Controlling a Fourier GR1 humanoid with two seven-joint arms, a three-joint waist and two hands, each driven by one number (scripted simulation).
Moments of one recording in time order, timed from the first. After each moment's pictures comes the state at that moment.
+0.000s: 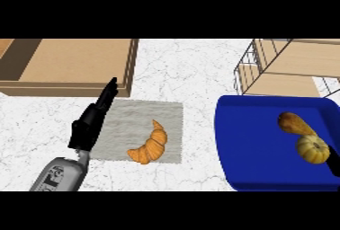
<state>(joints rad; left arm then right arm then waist) -0.22 0.26 -0.27 -1.46 0.05 0.17 0.04 0.08 -0.23 -0.31 -1.35 0.75 -0.75 0.81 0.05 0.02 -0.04</state>
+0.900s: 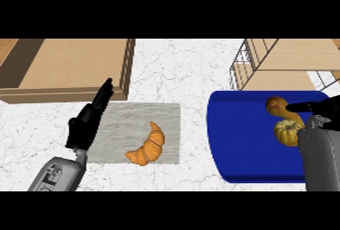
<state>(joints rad) -0.21 0.25 -0.24 -1.42 0.05 0.16 0.02 -0.41 -0.19 -0.27 -1.39 1.24 -0.20 1.26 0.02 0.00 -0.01</state>
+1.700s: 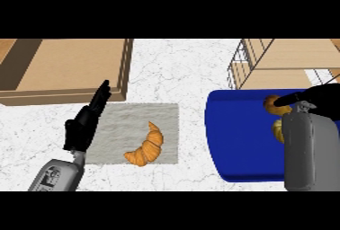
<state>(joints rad) -0.19 0.24 -0.21 -1.41 0.05 0.15 0.00 -0.56 -0.03 -0.45 -1.32 1.46 -0.05 1.23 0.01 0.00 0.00</state>
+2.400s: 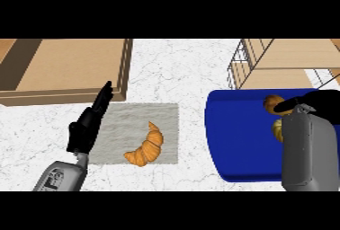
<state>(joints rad) -0.18 0.21 -0.21 -1.43 0.02 0.15 0.01 -0.58 0.00 -0.57 -1.26 1.51 -0.03 1.20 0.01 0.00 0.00</state>
